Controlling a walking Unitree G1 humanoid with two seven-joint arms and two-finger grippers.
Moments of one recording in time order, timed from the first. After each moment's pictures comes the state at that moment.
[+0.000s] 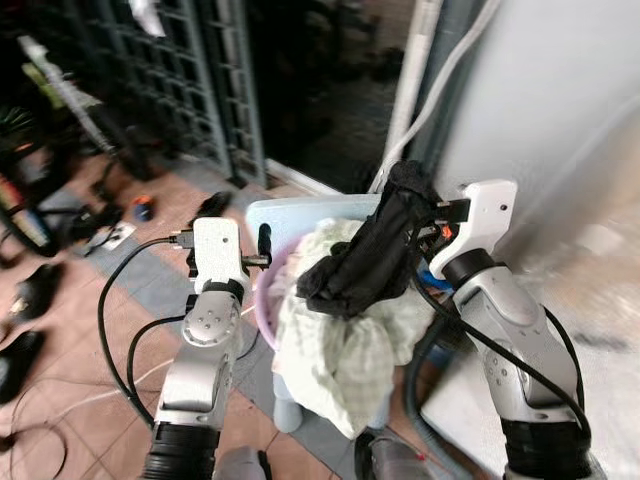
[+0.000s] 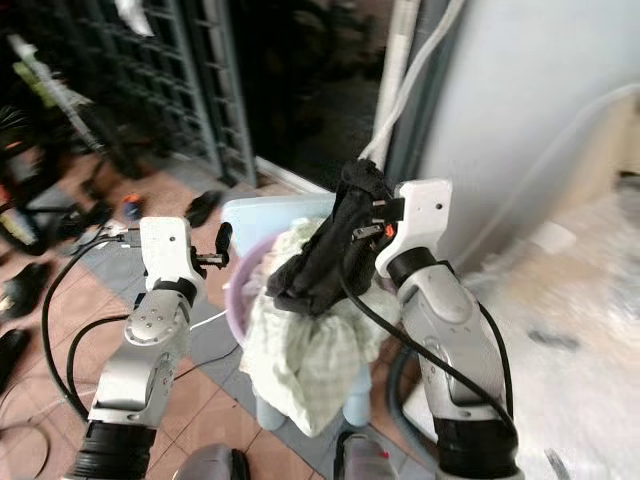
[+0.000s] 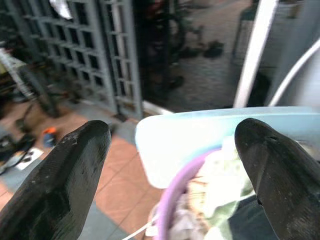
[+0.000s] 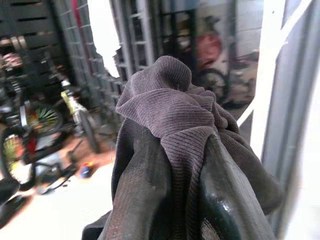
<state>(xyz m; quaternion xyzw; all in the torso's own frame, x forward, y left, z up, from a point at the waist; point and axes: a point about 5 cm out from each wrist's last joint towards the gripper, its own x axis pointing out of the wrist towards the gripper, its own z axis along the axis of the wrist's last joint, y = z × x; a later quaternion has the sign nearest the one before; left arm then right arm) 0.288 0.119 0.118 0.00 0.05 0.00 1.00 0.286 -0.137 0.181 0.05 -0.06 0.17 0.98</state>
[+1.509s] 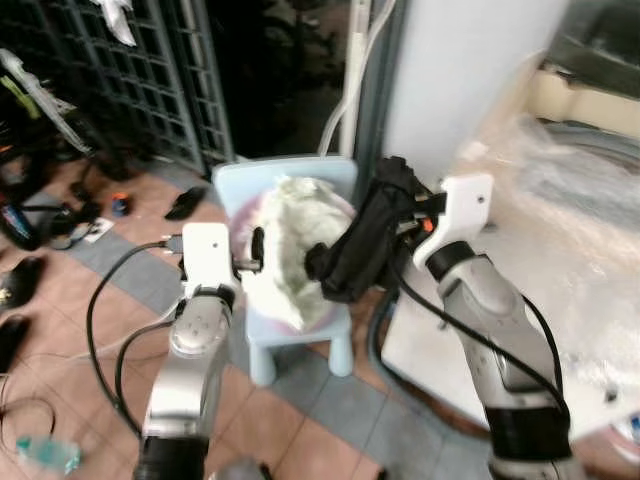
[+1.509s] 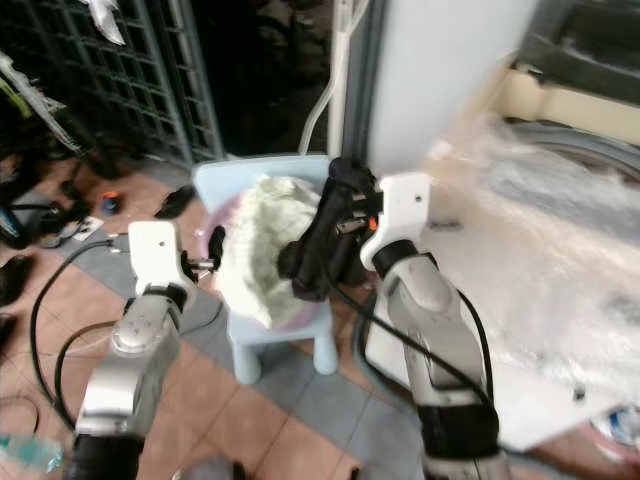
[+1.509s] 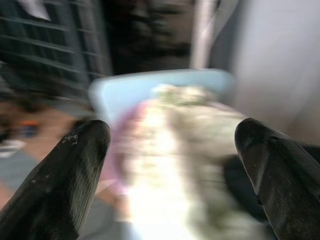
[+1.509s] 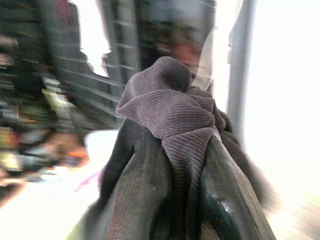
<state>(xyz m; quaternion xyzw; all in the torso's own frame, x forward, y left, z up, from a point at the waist) 0.282 0.117 0.113 -0.02 0.05 -0.02 1.00 0.297 -0.135 0.175 0.02 -0.04 0.16 0.99</state>
